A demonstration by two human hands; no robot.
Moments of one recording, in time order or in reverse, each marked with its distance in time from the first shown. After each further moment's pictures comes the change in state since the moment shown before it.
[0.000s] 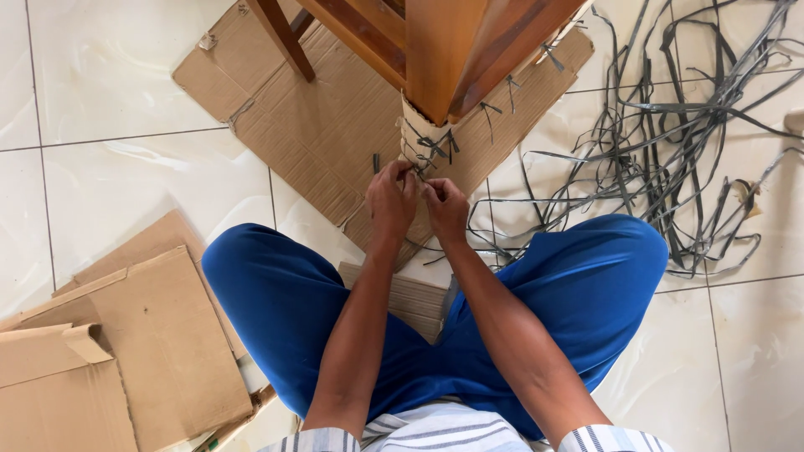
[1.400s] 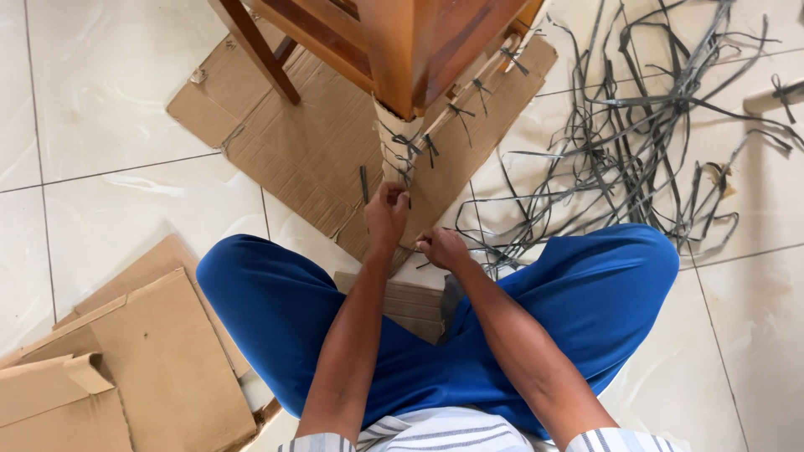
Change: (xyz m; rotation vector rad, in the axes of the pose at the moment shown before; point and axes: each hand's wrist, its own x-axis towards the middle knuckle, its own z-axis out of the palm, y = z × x) left_hand -0.035 -0.039 0.037 -0.384 -0.085 -0.207; right_hand -0.039 0.067 -0.051 -0.637 -0.508 -0.174
